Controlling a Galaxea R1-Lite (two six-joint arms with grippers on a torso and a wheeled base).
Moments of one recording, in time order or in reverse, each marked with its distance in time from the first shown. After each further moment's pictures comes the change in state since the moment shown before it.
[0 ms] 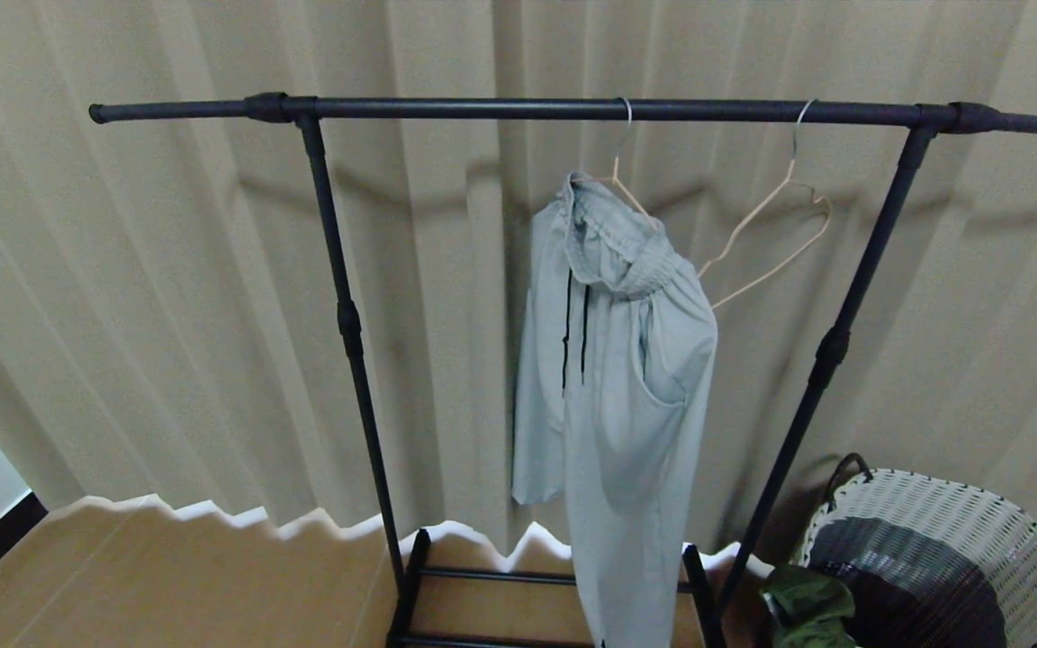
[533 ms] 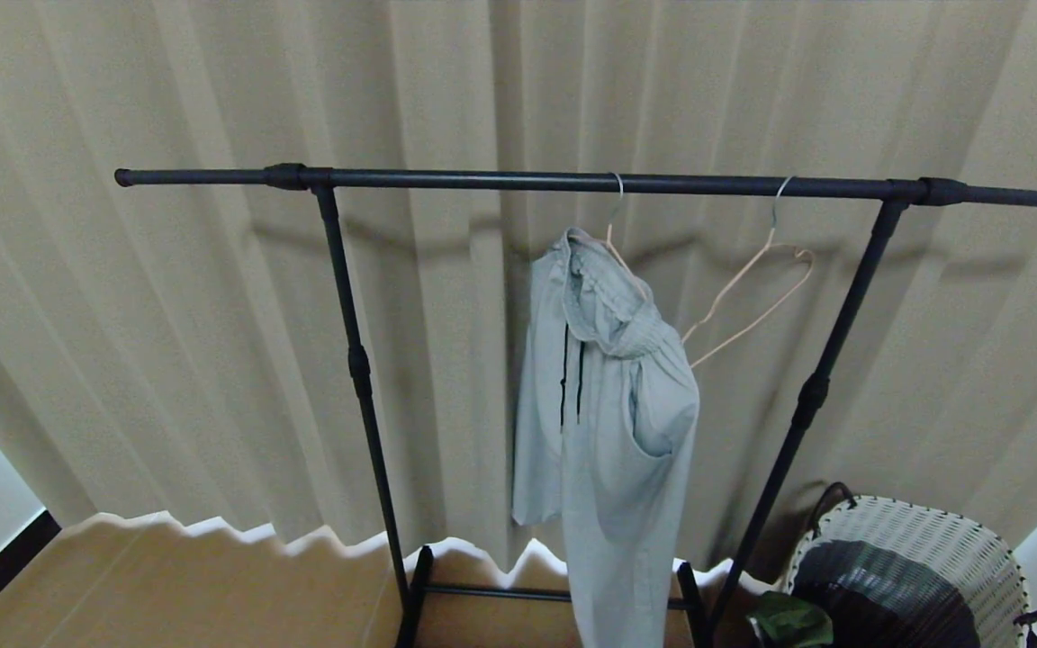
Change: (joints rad) left arm 0.000 0.001 0.000 0.001 -0.001 0.001; right arm 0.000 0.000 0.000 0.000 -0.001 -0.003
